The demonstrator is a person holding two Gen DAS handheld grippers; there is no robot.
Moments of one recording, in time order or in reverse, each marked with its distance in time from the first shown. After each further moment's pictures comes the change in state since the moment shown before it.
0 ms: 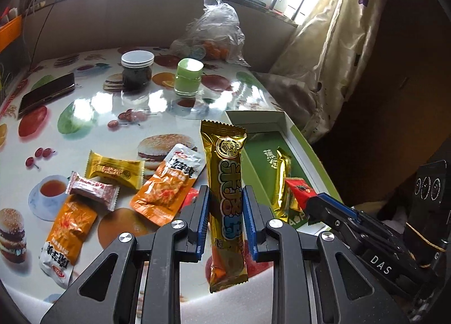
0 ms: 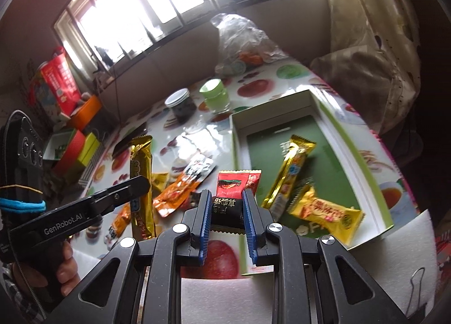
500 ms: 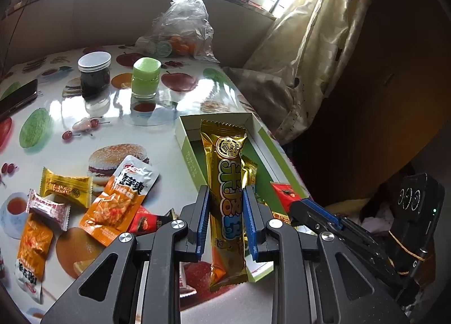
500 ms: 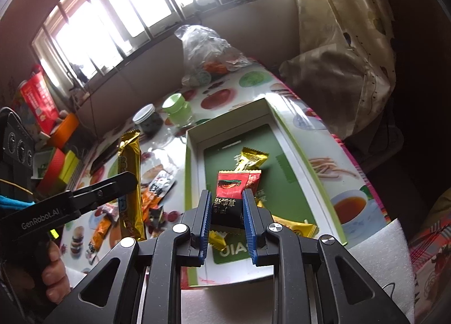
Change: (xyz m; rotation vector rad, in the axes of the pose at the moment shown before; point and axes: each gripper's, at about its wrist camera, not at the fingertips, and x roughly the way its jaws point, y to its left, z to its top) left arm 0.030 -0.035 0.022 0.022 0.030 -0.101; right arm -0.004 -0.045 0.012 0.064 -0.032 -0.088
